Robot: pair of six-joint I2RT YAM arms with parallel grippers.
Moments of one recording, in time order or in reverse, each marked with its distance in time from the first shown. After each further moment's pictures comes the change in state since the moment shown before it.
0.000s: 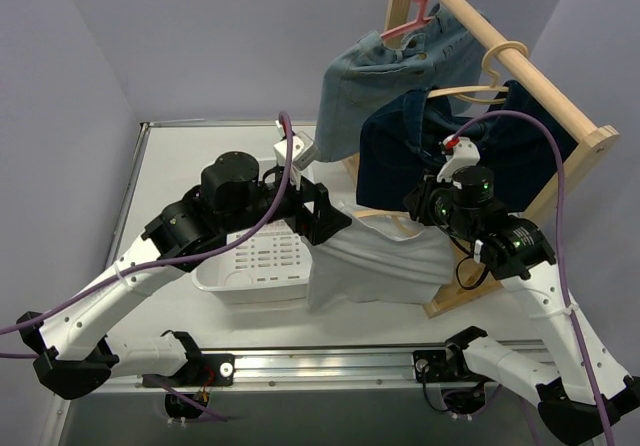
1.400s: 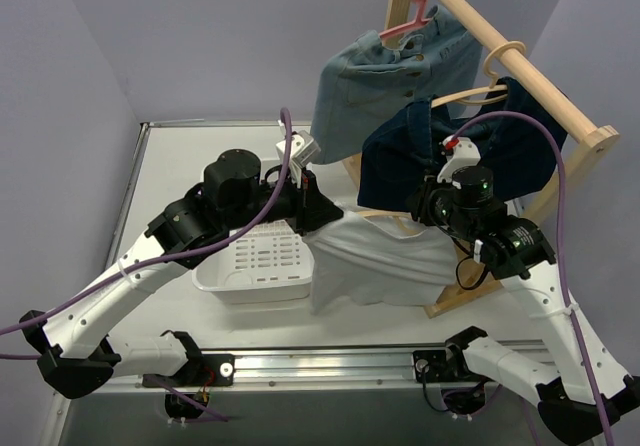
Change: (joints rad) left arm 0.023 0.012 -0.006 0.016 0.087 -0.091; right arm 0.000 0.002 0.003 -0.015 0.023 -0.018
